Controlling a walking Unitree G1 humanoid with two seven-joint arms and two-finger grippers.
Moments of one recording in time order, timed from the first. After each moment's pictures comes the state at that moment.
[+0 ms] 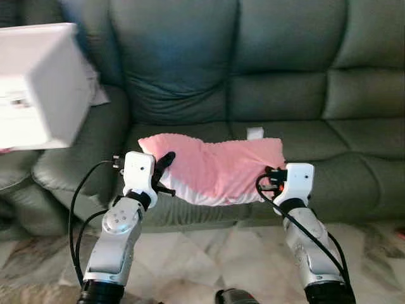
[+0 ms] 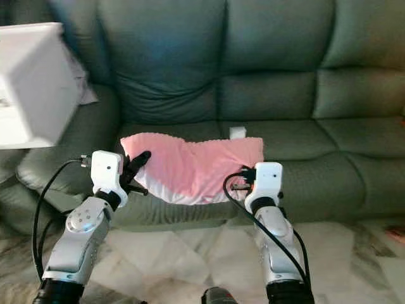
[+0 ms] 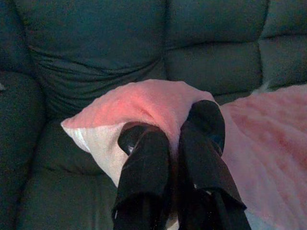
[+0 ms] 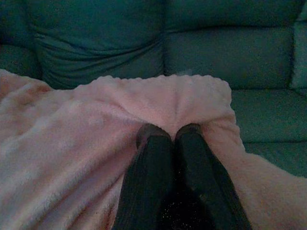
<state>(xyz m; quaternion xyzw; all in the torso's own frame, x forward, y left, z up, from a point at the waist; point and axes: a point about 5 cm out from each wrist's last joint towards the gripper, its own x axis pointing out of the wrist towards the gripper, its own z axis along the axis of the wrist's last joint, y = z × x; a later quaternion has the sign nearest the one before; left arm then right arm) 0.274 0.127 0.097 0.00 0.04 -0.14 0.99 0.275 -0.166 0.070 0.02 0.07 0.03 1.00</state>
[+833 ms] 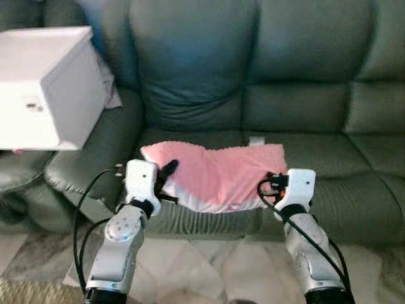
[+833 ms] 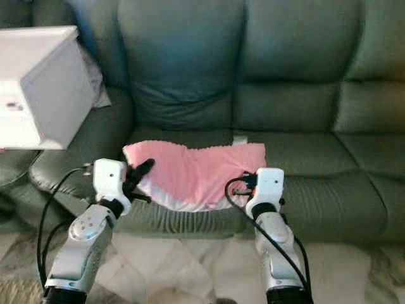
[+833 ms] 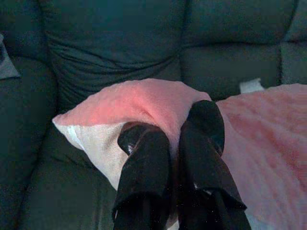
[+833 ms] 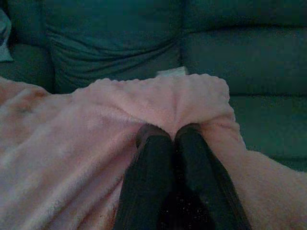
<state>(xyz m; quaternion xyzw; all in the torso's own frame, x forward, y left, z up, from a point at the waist) 0.264 0.122 0.086 -0.03 0.06 -0.15 0.99 0.268 -0.167 0.063 0.03 0.09 0.02 1.00</state>
